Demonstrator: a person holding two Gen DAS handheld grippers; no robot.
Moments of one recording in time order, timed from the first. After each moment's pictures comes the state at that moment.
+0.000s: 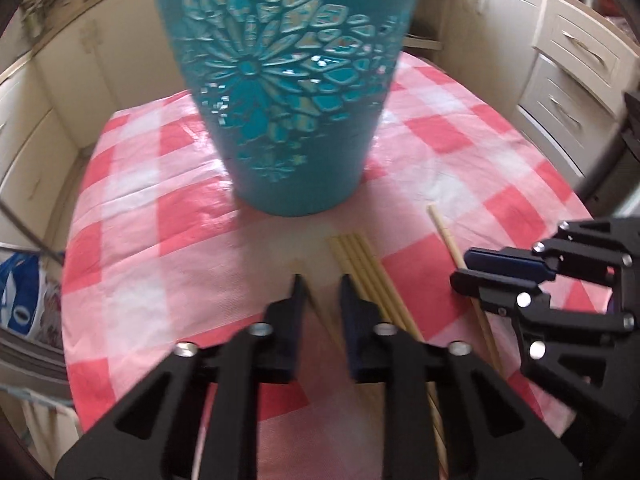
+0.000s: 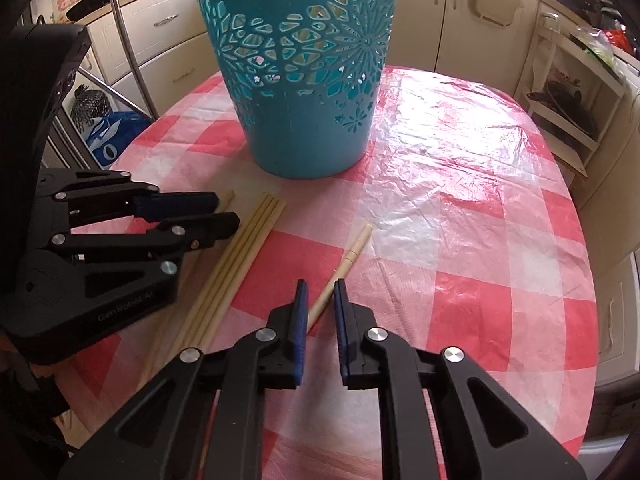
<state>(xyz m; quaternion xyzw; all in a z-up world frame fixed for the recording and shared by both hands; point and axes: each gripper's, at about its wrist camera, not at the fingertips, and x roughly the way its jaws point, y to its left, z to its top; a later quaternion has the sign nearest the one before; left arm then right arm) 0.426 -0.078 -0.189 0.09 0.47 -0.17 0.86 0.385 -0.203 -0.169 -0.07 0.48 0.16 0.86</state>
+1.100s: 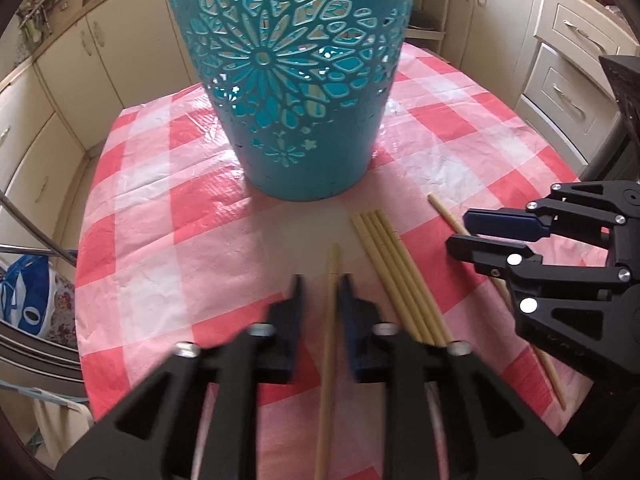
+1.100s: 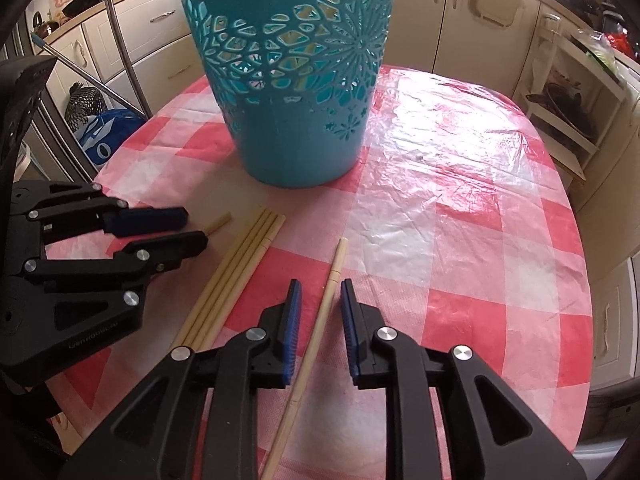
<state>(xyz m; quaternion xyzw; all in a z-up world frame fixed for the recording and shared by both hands) 0.423 -0.067 -0.188 0.11 0.48 -0.15 0.86 0.397 -0.202 -0.169 -0.07 0.48 0.16 0.86</state>
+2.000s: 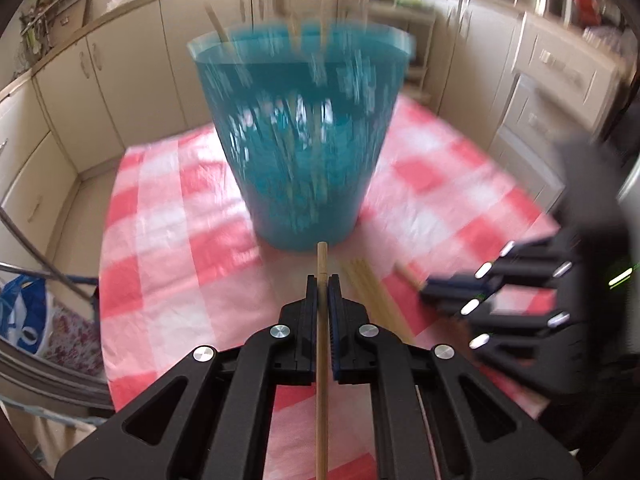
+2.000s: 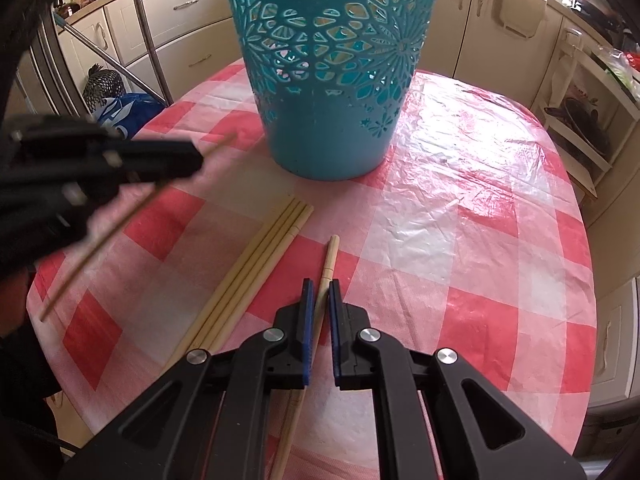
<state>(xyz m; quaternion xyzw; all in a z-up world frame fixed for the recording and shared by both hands) 0.416 -0.045 -0.131 0.07 0.41 -0.20 0.88 0.389 -0.189 -0.170 -0.10 0.48 0.19 0.85</state>
